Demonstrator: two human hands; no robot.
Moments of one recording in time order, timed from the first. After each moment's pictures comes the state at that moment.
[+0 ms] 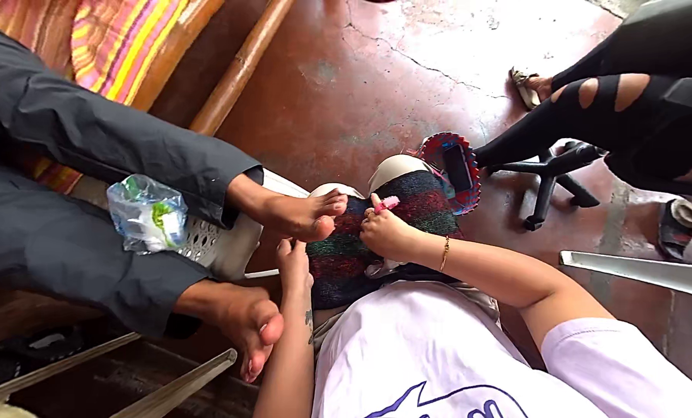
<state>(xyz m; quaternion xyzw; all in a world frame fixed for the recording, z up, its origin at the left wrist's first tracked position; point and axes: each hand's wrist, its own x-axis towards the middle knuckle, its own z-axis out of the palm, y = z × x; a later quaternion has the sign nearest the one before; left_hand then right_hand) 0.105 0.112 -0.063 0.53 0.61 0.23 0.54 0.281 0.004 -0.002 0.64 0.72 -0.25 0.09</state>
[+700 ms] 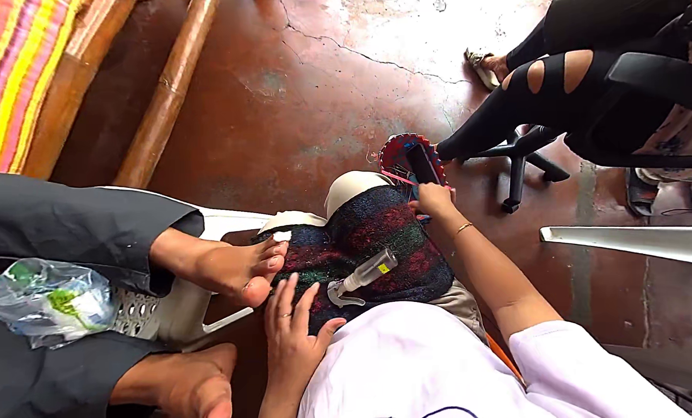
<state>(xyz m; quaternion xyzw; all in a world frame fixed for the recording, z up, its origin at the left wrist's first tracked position) 0.078 0.045 -0.026 0.93 0.22 0.16 0.24 0.457 -0.088 -0.089 0.92 0.23 -0.31 -0.01</state>
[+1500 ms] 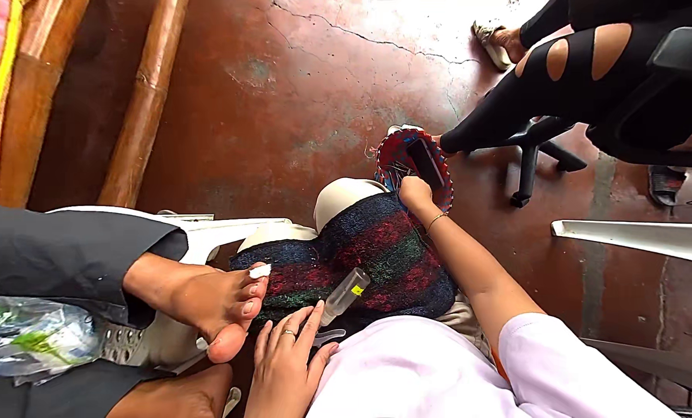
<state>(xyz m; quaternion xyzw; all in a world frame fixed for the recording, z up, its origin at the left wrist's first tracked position) 0.090 0.052 0.014 0.96 0.18 -0.04 0.20 0.467 -0.037 -0.127 0.92 0.13 -0.37 -0.06</state>
